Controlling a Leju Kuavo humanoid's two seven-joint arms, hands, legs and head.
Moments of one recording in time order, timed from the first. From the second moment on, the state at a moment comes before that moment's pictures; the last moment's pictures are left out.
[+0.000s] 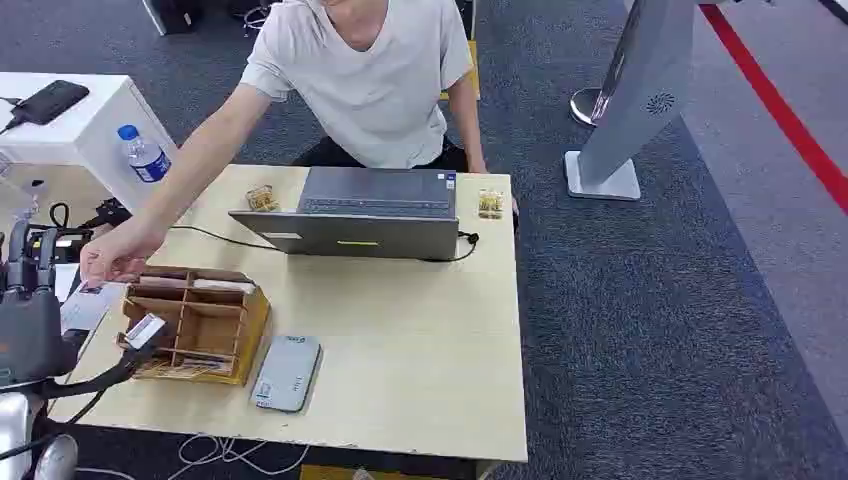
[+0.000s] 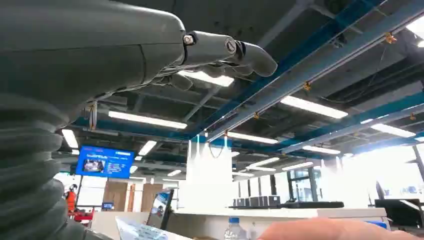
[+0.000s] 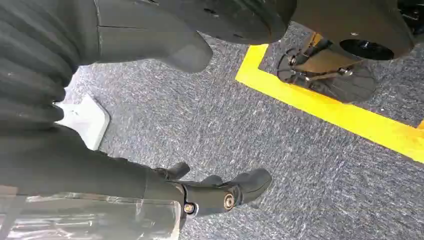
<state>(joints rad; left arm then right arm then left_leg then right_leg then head) 0.09 0.26 0.27 -1.80 -1.57 0.39 0.15 -0.07 0.28 -1.06 -0.30 1.57 0.02 -0.12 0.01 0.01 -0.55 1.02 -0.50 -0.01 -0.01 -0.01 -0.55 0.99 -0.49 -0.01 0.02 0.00</state>
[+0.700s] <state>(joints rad) 0.11 0.21 0.18 -1.97 -1.57 0.29 0.08 -0.07 0.28 -1.06 -0.30 1.56 0.02 -0.12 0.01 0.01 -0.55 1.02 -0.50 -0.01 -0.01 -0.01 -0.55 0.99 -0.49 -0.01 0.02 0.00</state>
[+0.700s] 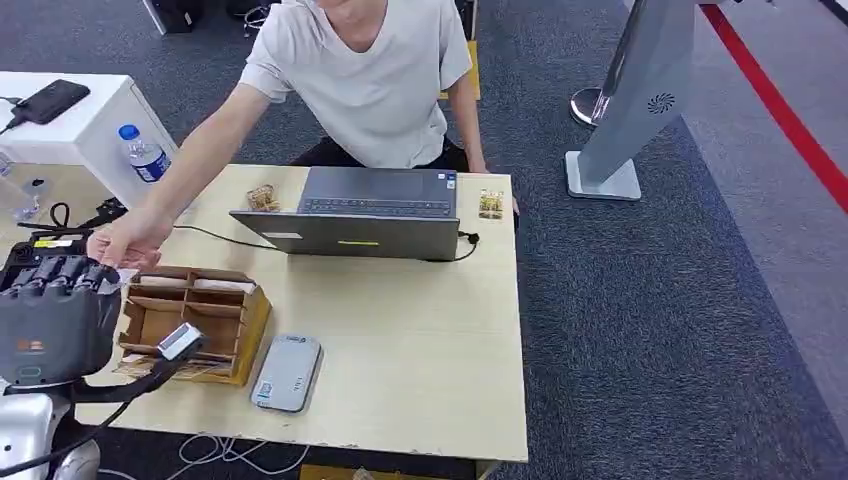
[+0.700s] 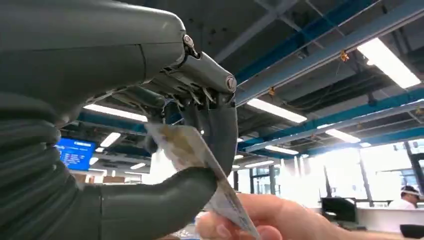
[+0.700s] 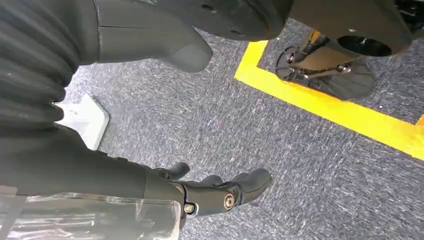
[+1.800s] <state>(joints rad) 0.11 0.19 0.16 -1.99 -1.57 0.29 0.09 -0.07 0.28 -1.06 -0.30 1.56 0.02 -0.12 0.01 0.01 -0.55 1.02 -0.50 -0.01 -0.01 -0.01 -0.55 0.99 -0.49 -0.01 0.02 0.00</state>
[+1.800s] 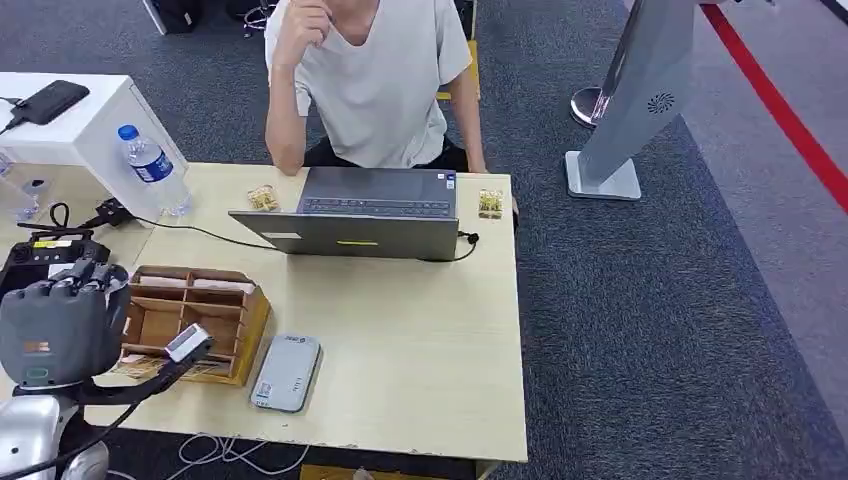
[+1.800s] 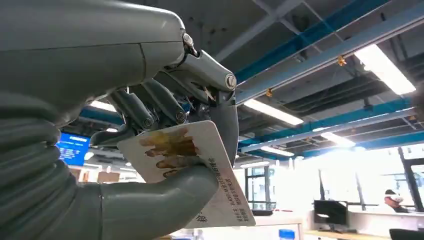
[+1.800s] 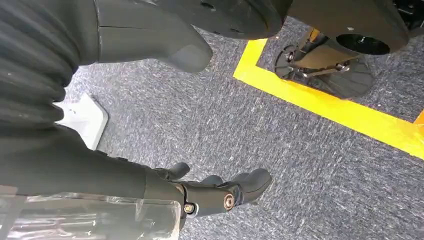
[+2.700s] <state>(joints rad) 0.07 0.42 -0.41 -1.83 -1.57 0.24 0.46 -0.07 0.28 -1.06 -0.30 1.57 0.00 -0.13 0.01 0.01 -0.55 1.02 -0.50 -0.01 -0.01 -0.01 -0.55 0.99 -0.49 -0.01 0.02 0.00</state>
